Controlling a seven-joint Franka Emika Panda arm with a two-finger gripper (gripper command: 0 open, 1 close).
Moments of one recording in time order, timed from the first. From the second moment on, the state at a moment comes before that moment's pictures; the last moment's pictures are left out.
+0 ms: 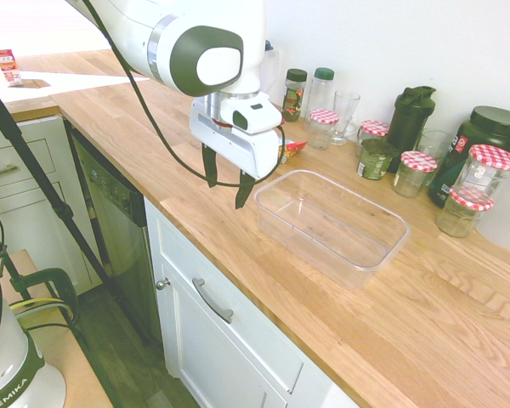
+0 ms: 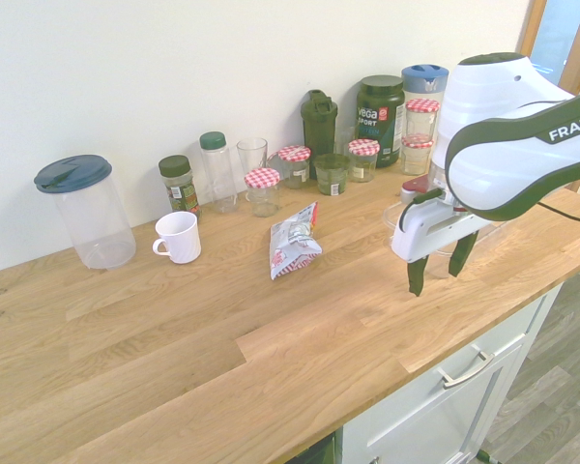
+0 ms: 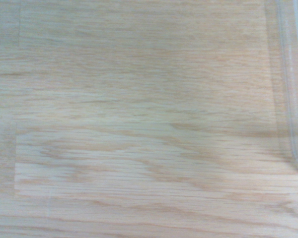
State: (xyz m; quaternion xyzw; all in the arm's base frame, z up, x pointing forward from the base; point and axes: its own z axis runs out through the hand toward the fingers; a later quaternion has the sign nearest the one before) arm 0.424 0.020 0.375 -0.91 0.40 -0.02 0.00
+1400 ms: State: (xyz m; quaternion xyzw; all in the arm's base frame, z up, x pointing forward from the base) arm 0.627 0.098 0.467 -0.91 0.40 -0.05 0.04
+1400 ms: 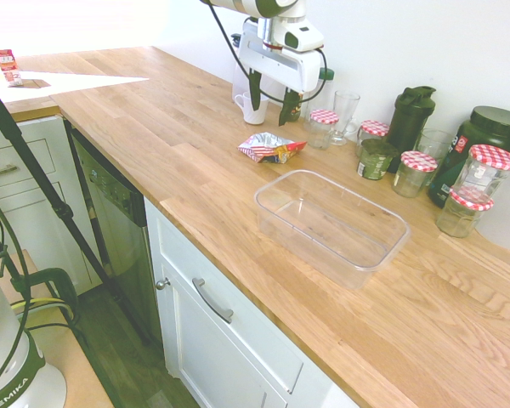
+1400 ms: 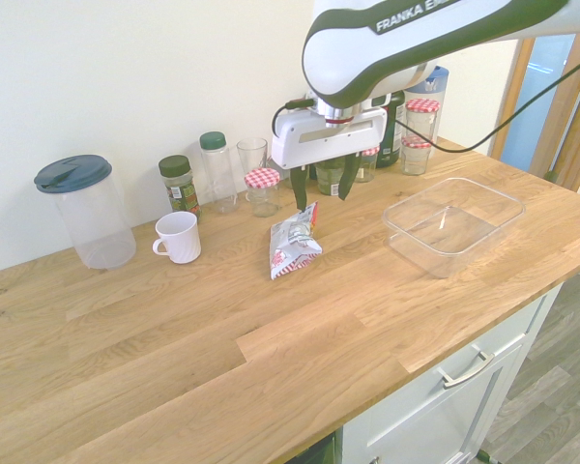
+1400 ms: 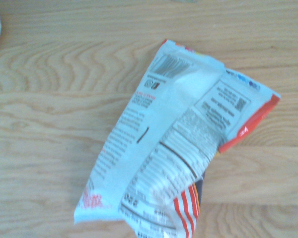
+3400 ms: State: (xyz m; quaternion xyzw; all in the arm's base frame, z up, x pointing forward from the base) arm 0.706 0.091 0.376 -0.89 0.46 -0.02 0.04
